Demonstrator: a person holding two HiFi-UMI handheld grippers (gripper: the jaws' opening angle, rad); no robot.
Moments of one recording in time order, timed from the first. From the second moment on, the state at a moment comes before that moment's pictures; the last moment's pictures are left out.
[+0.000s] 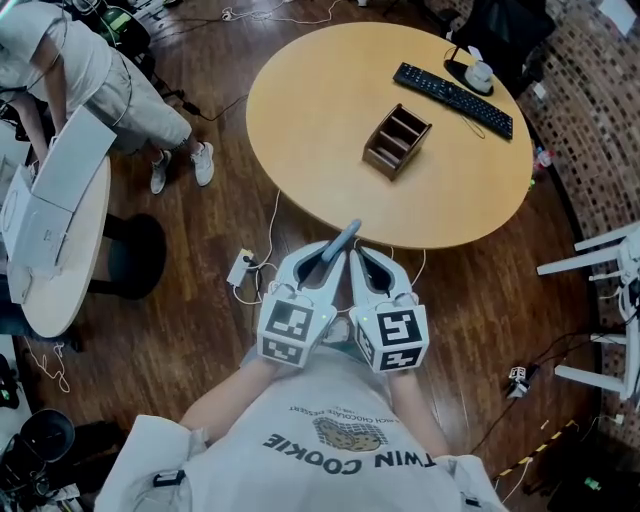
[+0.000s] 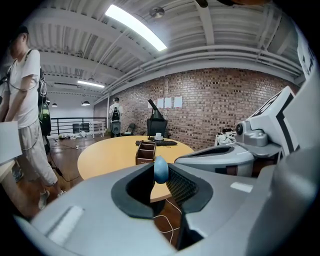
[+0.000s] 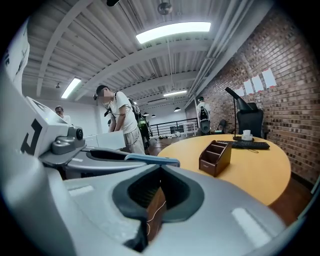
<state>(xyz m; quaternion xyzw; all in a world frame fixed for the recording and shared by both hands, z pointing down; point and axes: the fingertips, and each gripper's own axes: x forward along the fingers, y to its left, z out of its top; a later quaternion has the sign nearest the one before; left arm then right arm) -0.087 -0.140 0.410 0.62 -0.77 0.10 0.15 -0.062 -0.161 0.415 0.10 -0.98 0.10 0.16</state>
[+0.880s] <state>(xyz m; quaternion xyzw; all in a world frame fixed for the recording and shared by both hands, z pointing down) -0.178 -0.260 0.436 0.71 -0.68 0.17 0.11 -0.139 -0.268 0.436 0.22 -0.95 0.10 0.18</state>
